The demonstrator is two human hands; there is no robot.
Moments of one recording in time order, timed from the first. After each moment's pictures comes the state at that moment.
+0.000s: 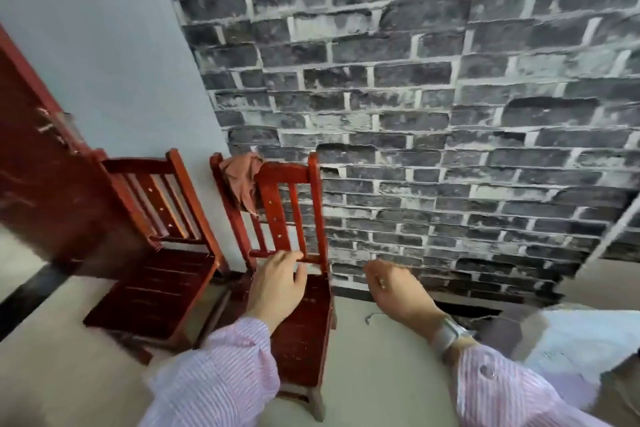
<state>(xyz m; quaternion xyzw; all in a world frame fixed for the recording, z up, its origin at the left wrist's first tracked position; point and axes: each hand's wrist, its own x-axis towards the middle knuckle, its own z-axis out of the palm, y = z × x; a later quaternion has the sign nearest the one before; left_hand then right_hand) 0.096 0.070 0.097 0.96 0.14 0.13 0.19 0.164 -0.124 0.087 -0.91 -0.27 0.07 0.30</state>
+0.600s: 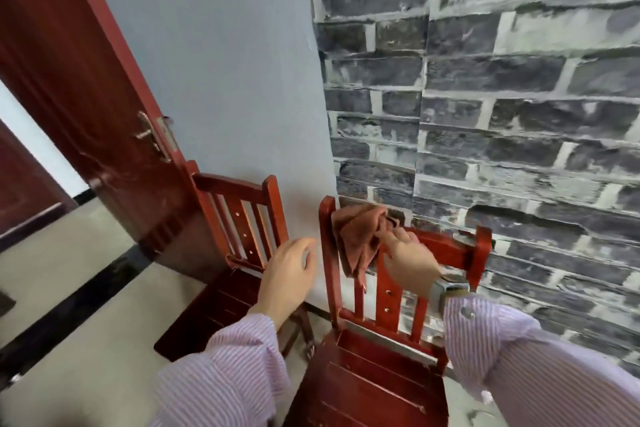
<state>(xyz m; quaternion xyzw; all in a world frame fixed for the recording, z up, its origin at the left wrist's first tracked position) 0.229 0.393 0.129 0.92 0.25 0.19 0.24 0.386 0.249 0.094 -0.91 -0.37 0.05 0.18</state>
